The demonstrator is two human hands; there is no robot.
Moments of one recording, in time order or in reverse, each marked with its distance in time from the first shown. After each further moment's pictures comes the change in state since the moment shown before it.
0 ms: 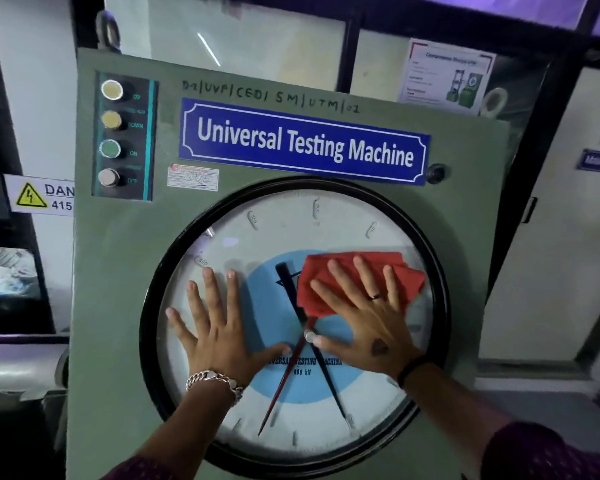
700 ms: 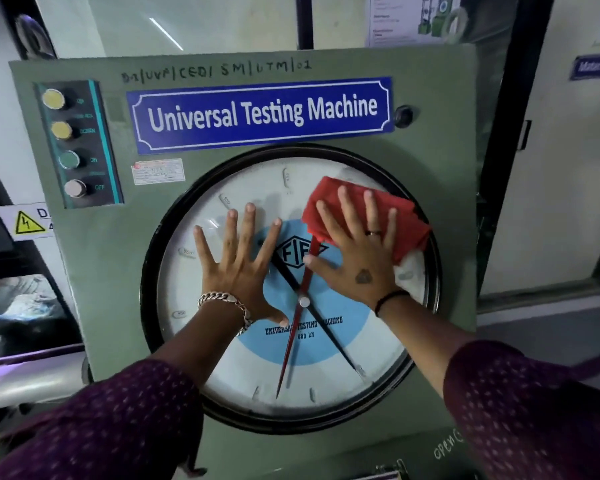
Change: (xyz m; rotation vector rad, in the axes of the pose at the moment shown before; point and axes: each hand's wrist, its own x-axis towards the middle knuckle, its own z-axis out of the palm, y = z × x) left_hand 0.056 0.033 -0.036 0.423 0.023 0.505; right_hand 0.030 0.000 0.000 0.039 0.096 0.356
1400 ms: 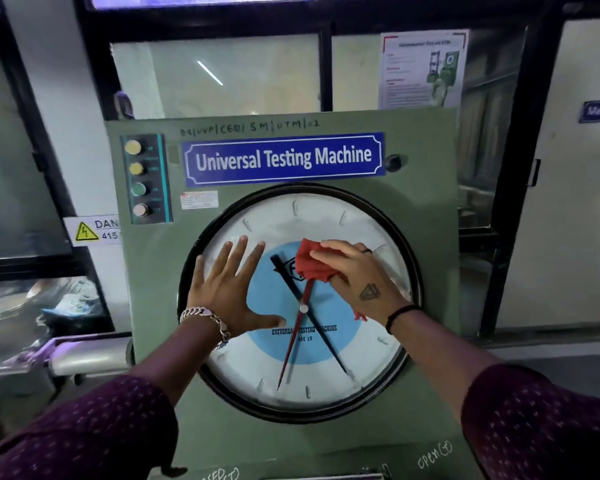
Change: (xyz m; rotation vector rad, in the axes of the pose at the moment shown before) left_hand -0.065 -0.014 -0.106 -0.215 -0.130 -0.184; right_hand 0.001 -0.018 -0.138 0.482 -0.329 -0.144
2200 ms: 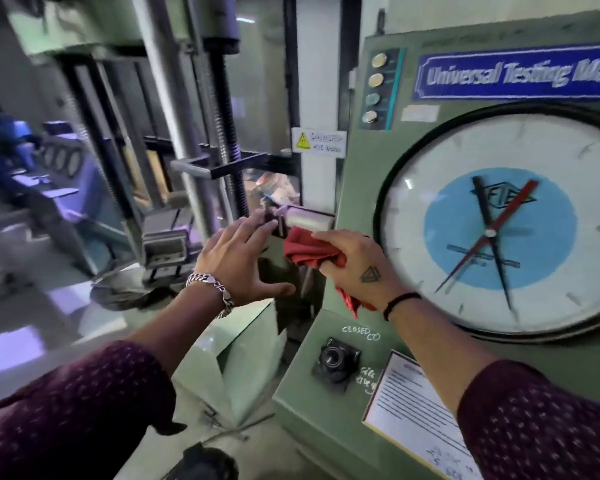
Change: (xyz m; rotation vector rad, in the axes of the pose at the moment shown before) left_hand -0.351 -0.087 -0.159 0.158 -0.081 -0.493; right_hand -0.095 -0.305 0.100 0.580 -0.308 -0.303
